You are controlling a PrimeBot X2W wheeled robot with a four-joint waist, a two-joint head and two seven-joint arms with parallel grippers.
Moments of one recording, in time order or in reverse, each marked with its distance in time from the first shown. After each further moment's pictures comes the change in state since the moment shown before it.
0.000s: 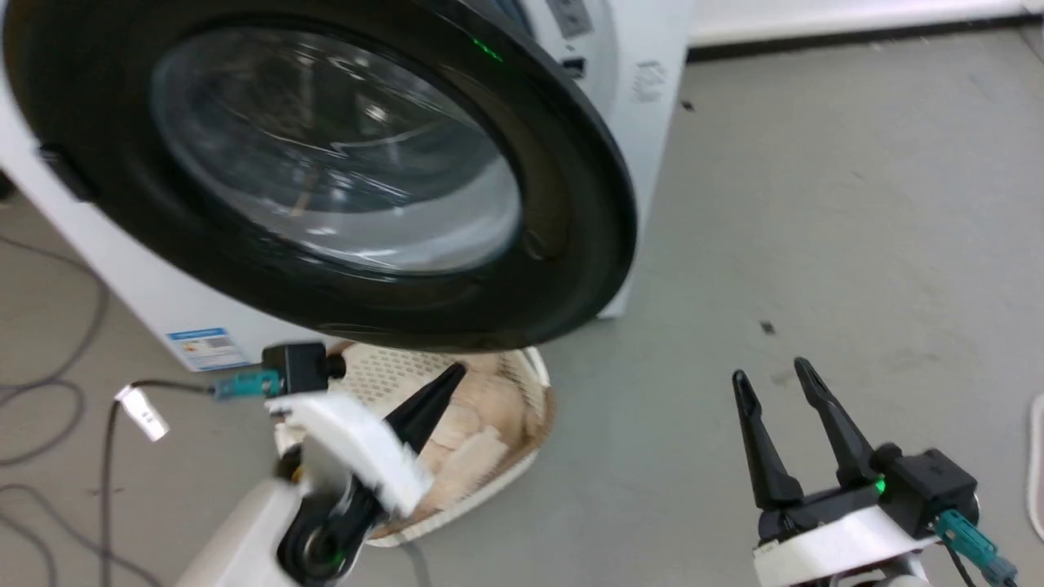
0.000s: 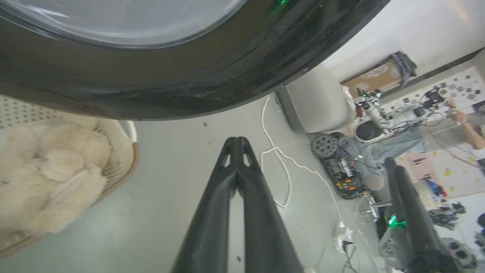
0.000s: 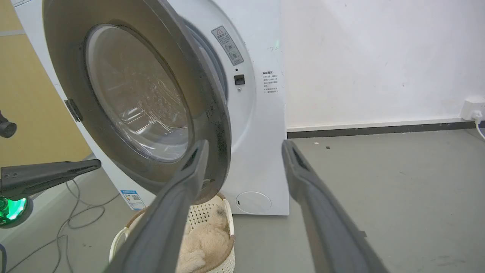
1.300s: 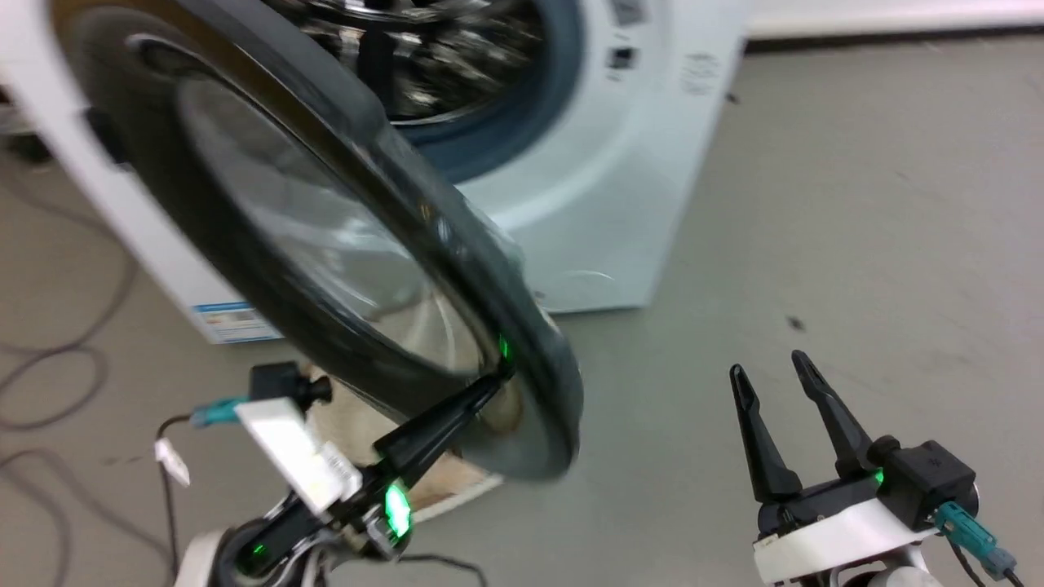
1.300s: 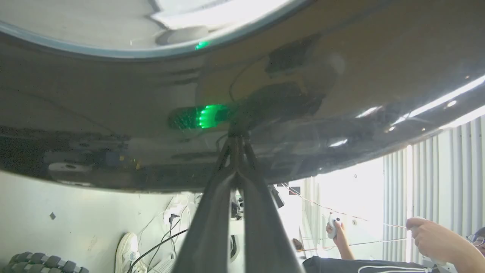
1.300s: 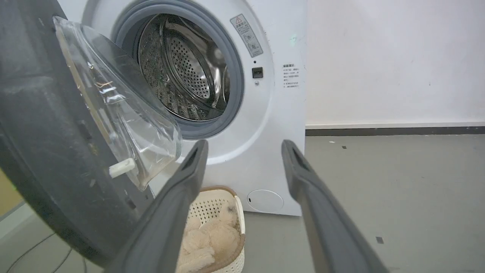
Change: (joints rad) left arm 0.246 -0.240 0.454 -0.350 -0.456 0.123 0.619; right arm -0.015 -0.022 0.018 0.006 0.006 0.000 0.000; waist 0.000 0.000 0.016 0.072
